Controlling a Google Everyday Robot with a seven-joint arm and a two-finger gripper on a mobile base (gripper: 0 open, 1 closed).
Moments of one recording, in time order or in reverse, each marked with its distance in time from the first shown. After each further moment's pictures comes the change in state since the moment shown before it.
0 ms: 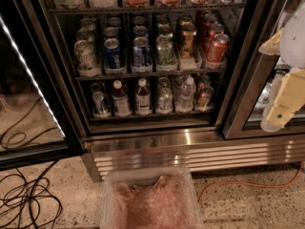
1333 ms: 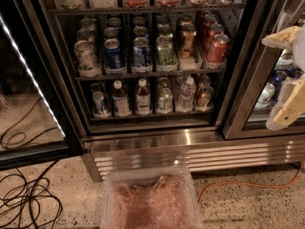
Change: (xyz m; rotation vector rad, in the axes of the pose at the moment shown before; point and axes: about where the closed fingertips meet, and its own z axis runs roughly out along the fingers) arm 0.003 -0.012 0.000 0.122 -0.154 -0.118
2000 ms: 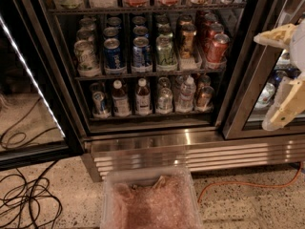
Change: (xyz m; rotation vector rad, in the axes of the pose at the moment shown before) arm -0.014 0.004 -0.005 0.001 -0.070 -0.051
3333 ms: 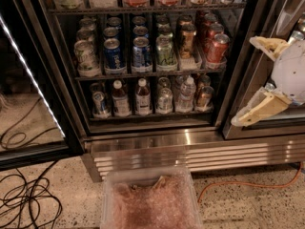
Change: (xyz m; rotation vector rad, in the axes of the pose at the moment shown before) arm -0.003 -0.019 0.040 0.247 -0.219 0.087
